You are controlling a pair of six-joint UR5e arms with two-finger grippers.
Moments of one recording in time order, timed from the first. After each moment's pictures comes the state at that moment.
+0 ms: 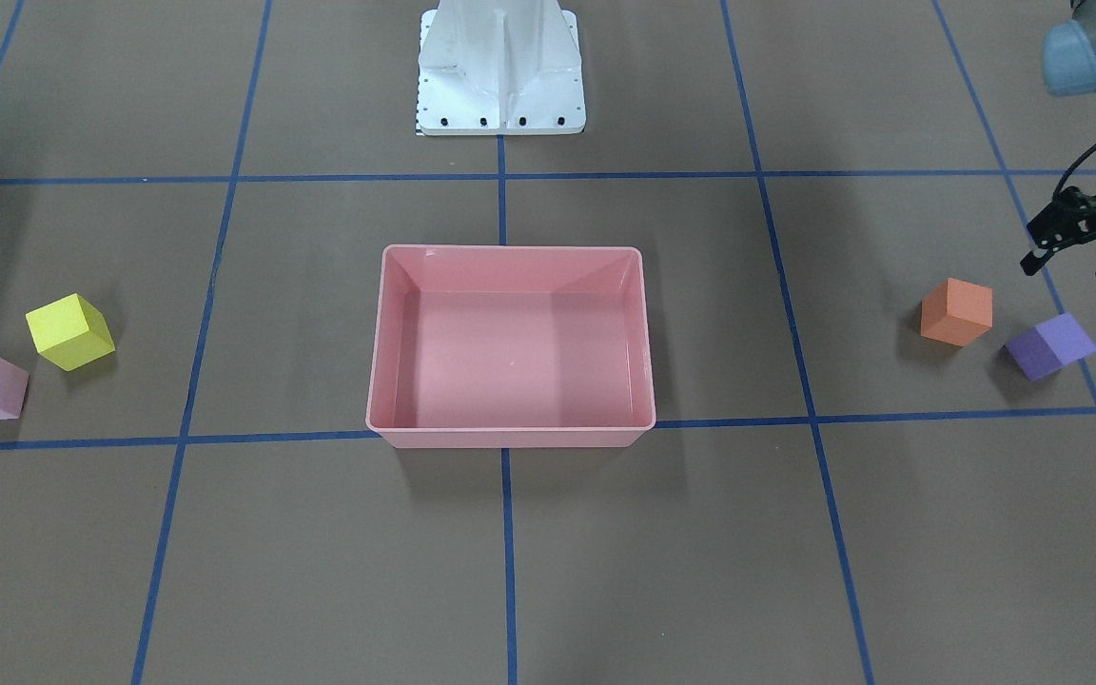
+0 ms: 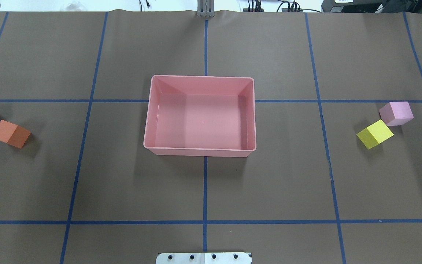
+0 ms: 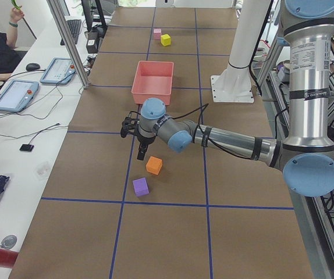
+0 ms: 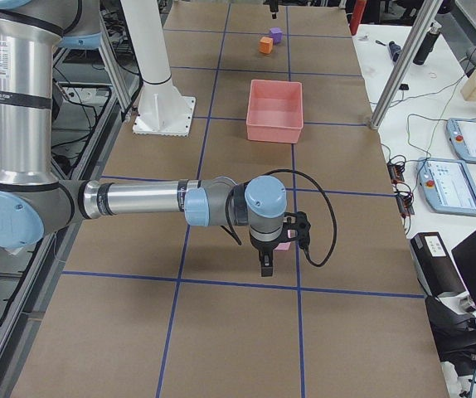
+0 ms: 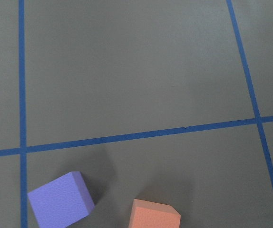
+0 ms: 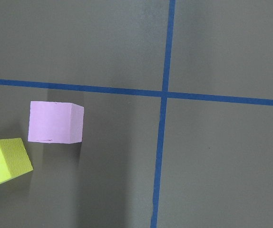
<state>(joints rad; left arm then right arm) -1.19 -1.49 -1.80 -2.13 -2.21 -0.60 1.59 -1.66 1.75 -1.58 2.40 -0.03</state>
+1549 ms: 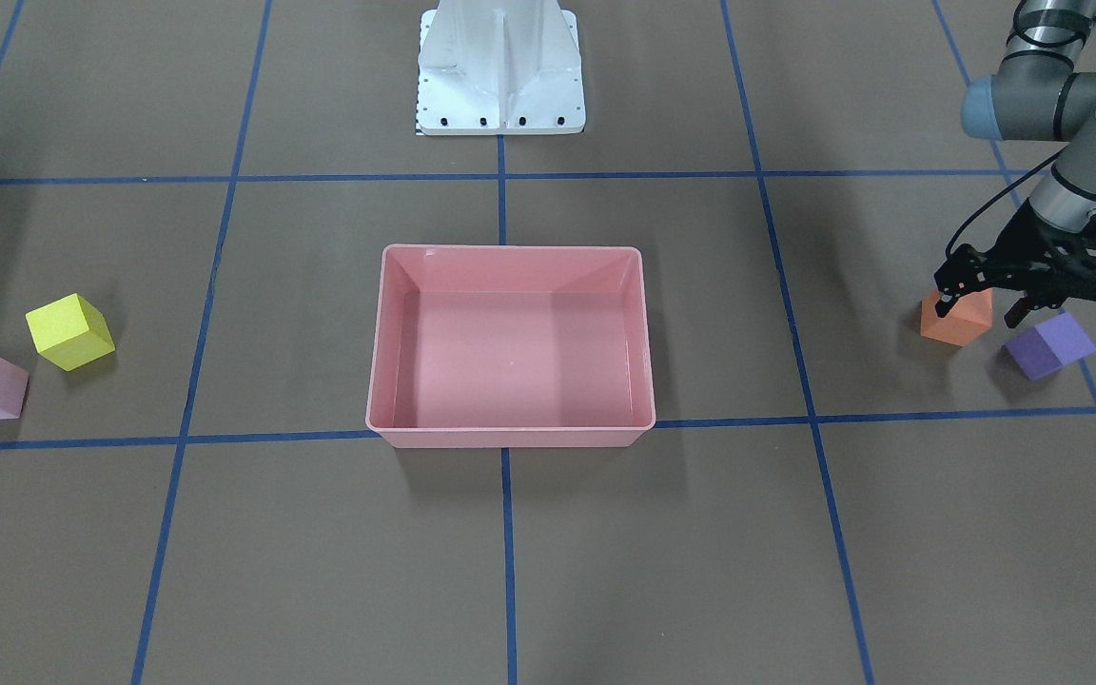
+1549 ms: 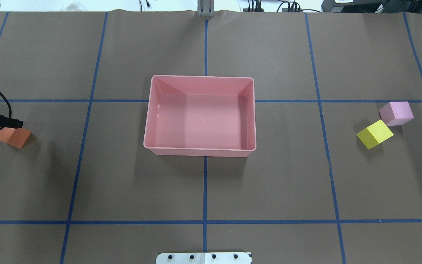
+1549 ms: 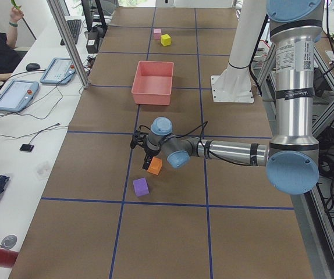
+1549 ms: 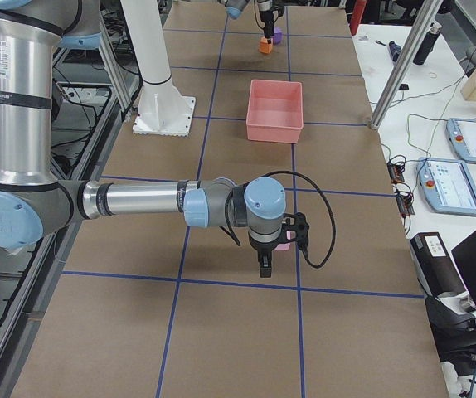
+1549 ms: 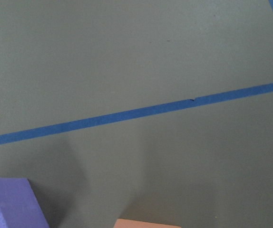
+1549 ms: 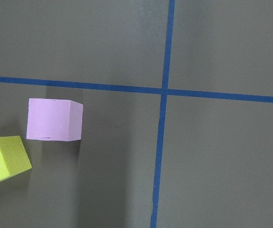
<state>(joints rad) -0.96 -1.49 -1.61 -2.39 -2.02 -0.70 1.59 -1.67 1.75 -1.58 2.40 -0.03</state>
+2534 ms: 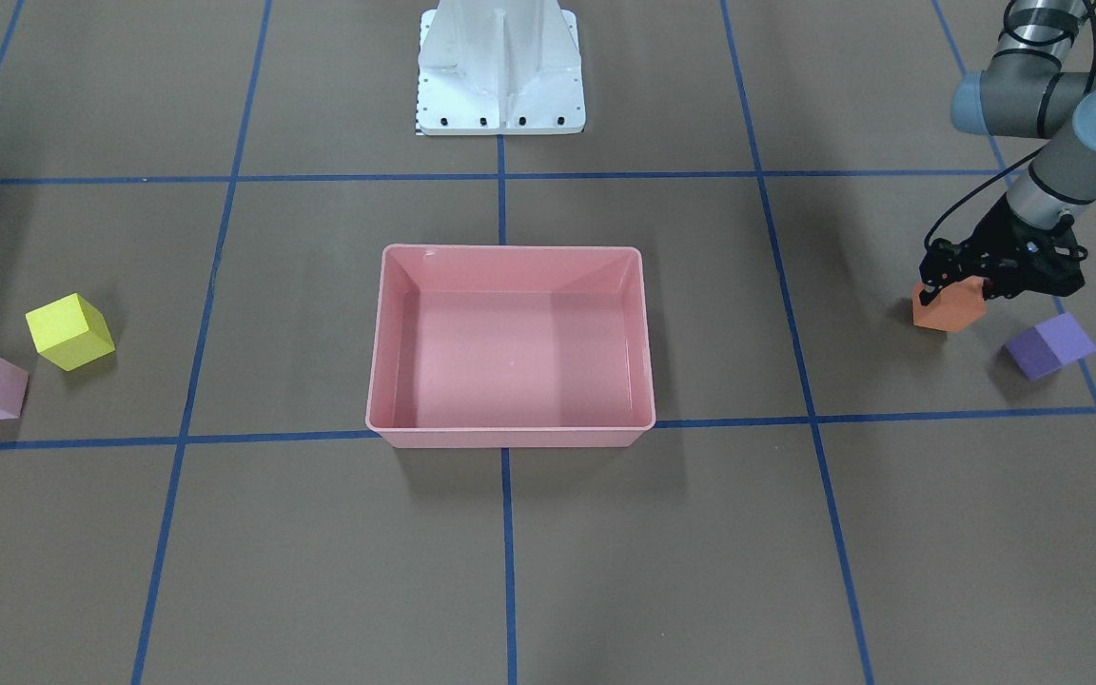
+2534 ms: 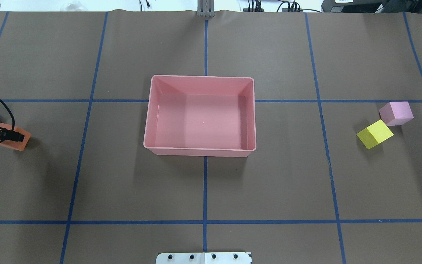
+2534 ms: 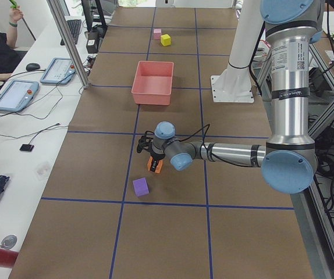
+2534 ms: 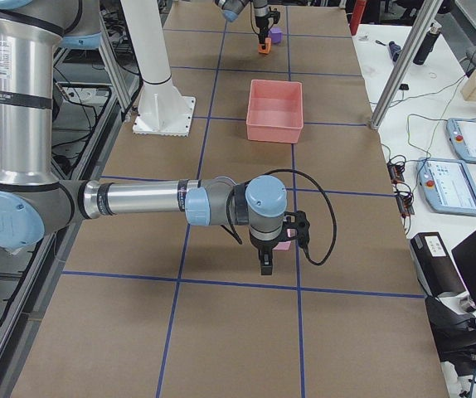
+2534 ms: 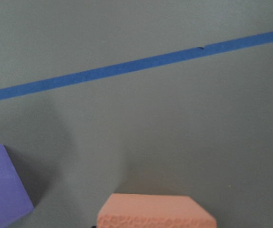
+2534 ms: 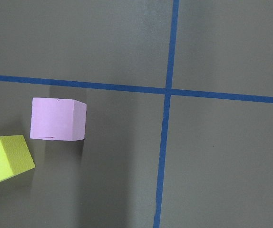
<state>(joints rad) -0.97 -1.47 -1.64 -2.36 -2.15 -0.71 1.57 -1.65 1.76 -1.58 2.40 -0.03</state>
